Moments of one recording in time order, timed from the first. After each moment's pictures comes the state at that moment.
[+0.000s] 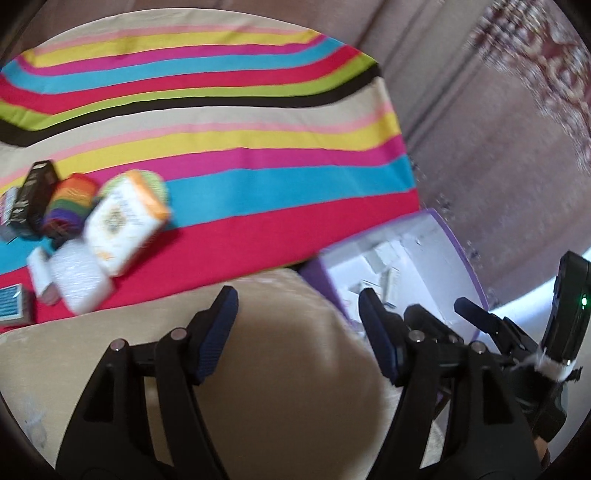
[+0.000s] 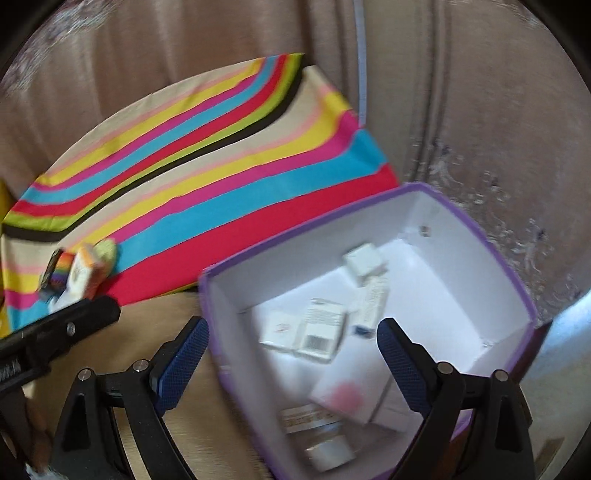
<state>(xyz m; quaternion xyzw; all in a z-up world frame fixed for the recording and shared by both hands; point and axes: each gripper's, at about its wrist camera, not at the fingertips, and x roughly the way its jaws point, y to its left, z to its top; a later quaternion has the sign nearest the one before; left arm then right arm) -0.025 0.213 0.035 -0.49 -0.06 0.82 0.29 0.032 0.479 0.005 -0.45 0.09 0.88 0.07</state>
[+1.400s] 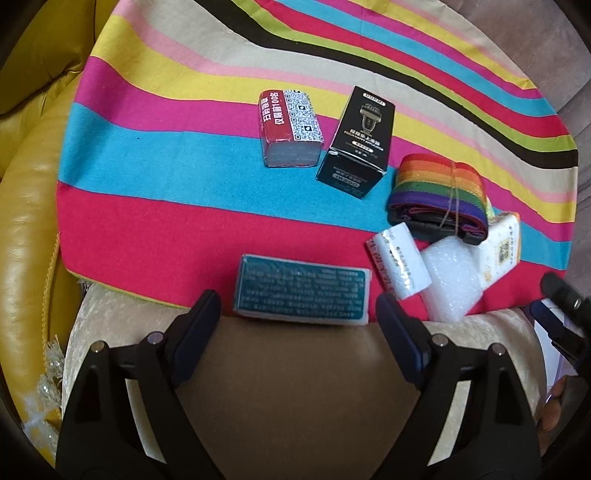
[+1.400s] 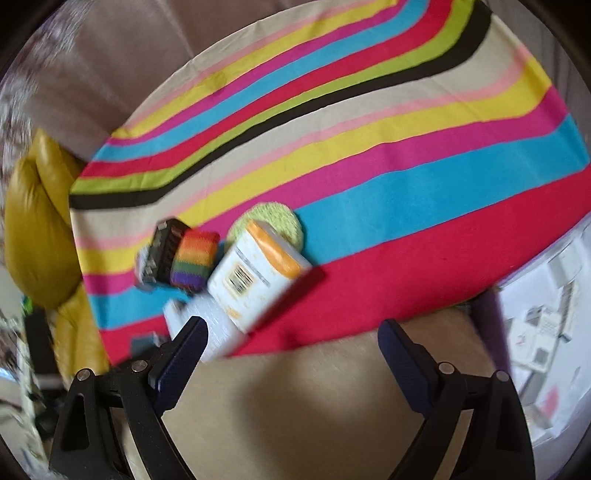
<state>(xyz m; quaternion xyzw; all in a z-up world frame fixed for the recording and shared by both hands) -0.091 -0.005 -0.026 -0.58 -0.10 0.81 0.02 -0.082 0.336 -0.015 -0.53 0.22 0.81 -0.10</state>
